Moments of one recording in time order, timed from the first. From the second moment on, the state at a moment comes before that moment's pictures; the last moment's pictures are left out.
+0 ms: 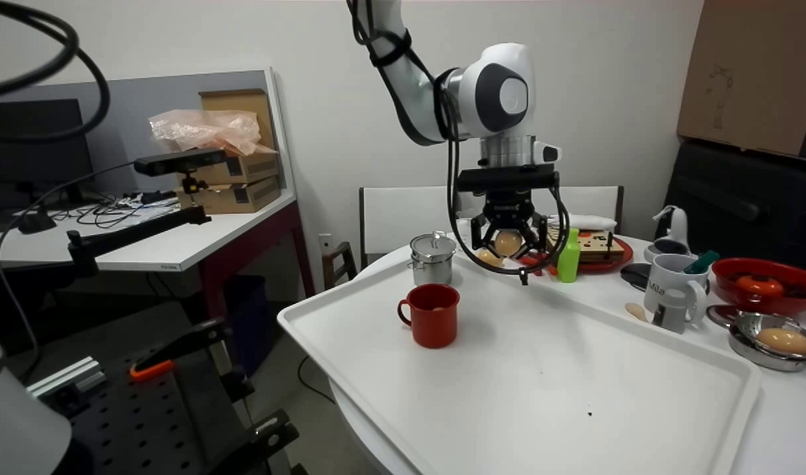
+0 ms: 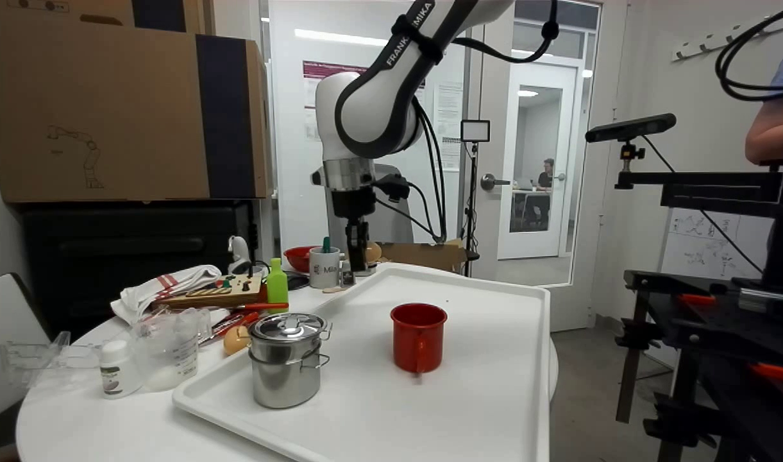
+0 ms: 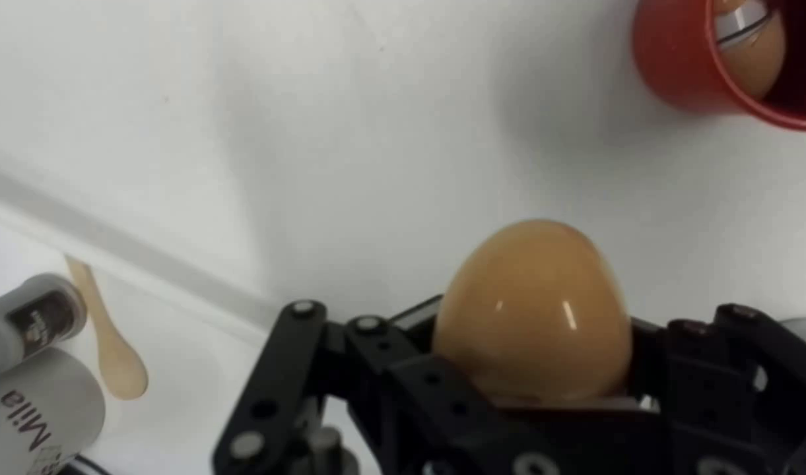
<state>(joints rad) -0.03 0.80 -0.02 -1.68 -0.20 2.43 -0.32</state>
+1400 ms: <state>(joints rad) 0.05 0.64 -0.06 -2.01 -0.20 2.58 0.02</state>
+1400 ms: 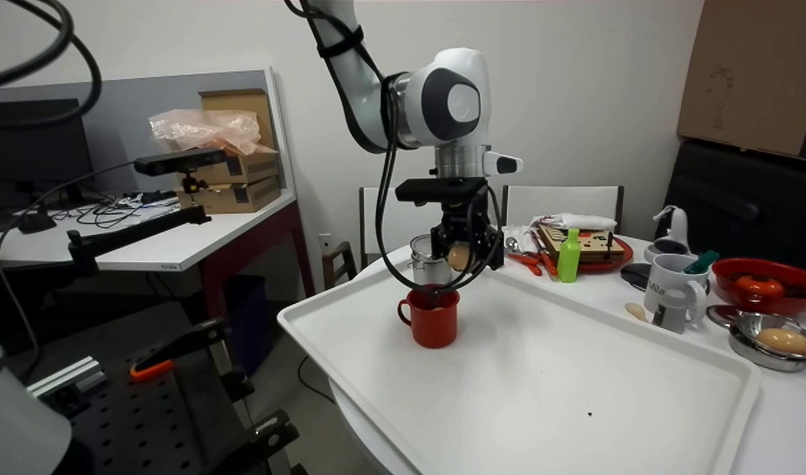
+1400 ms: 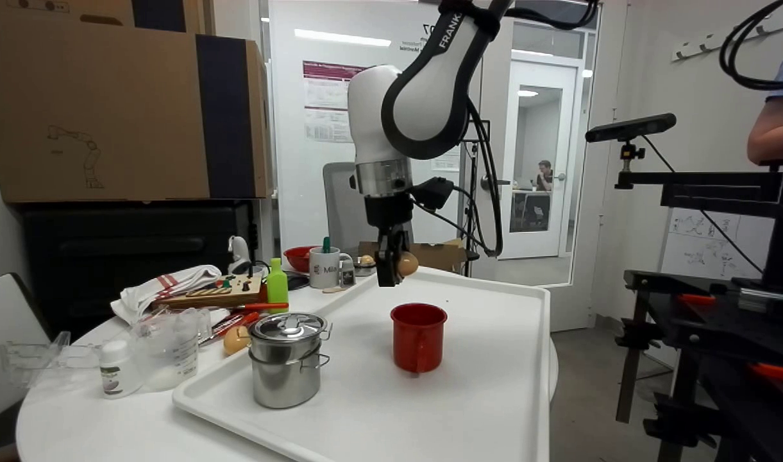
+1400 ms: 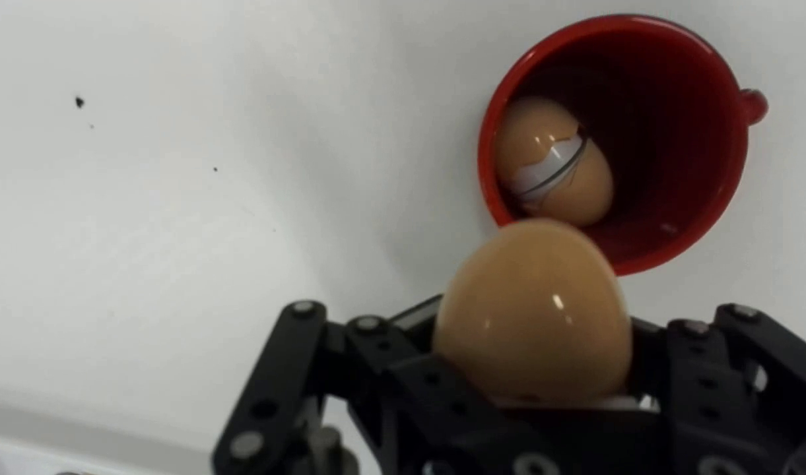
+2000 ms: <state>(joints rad) 0.09 0.57 -0.06 -2.15 -0.20 2.59 0.11</state>
